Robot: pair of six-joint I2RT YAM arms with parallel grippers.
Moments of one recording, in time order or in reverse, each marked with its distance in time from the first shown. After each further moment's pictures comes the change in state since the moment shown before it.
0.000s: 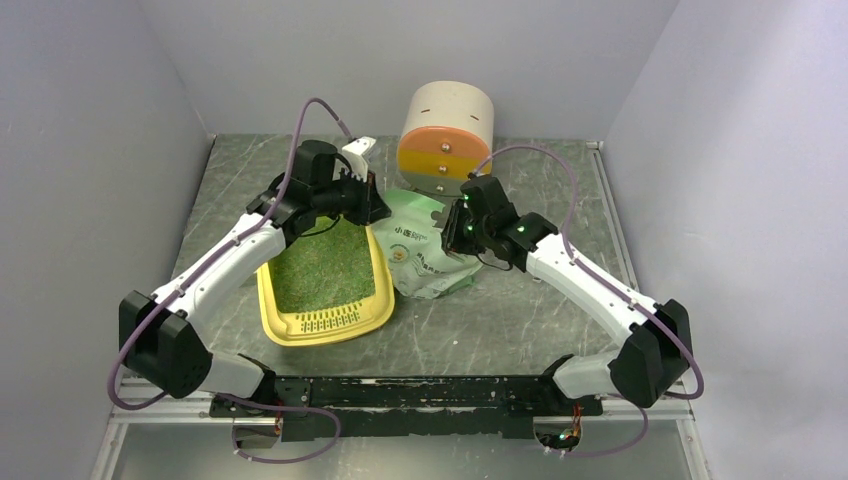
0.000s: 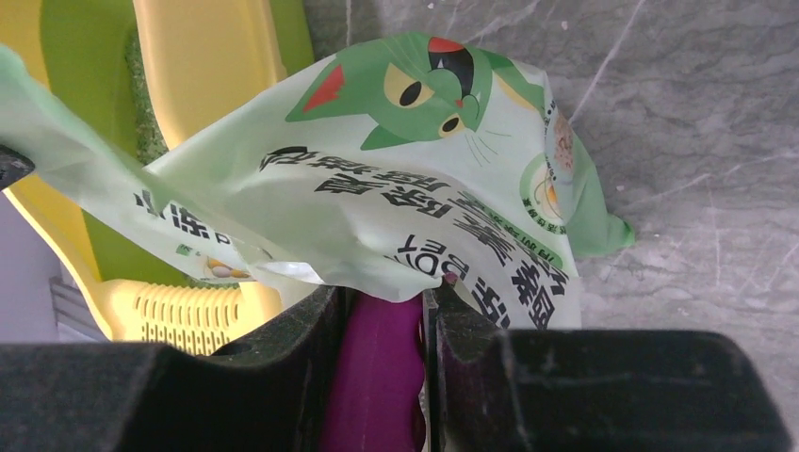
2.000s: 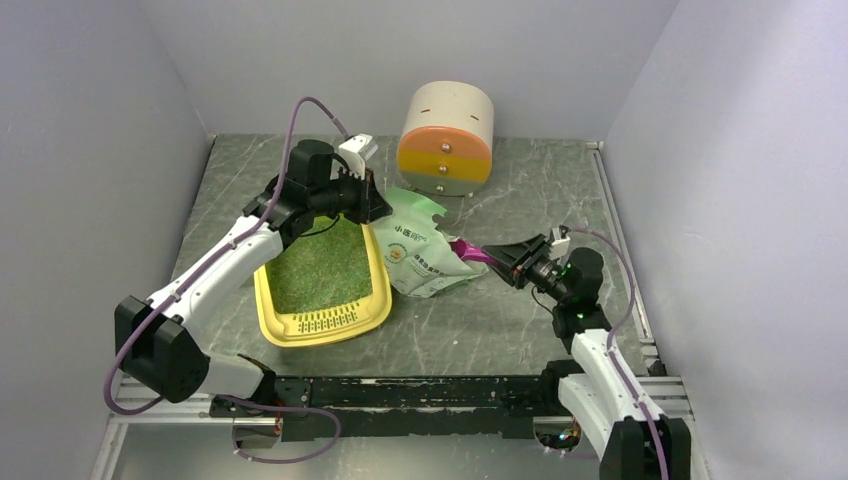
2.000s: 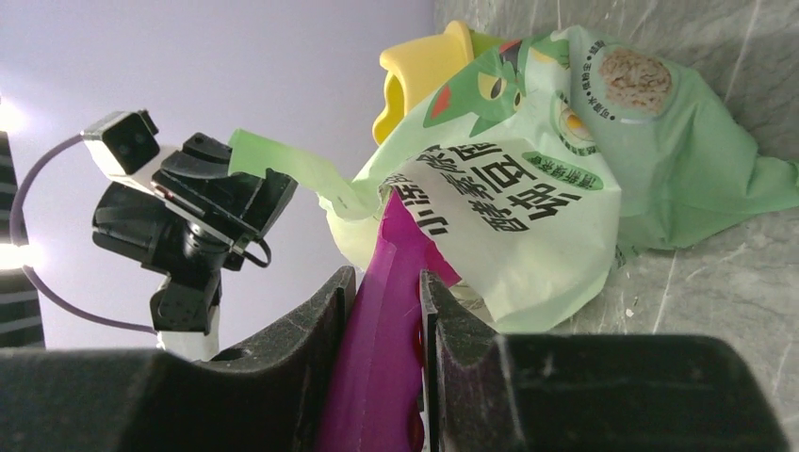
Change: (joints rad) left arm 0.001 -0.016 -0.008 0.028 0.011 -0.048; right arm -0.582 -0.550 -0.862 0.941 -0.718 0.697
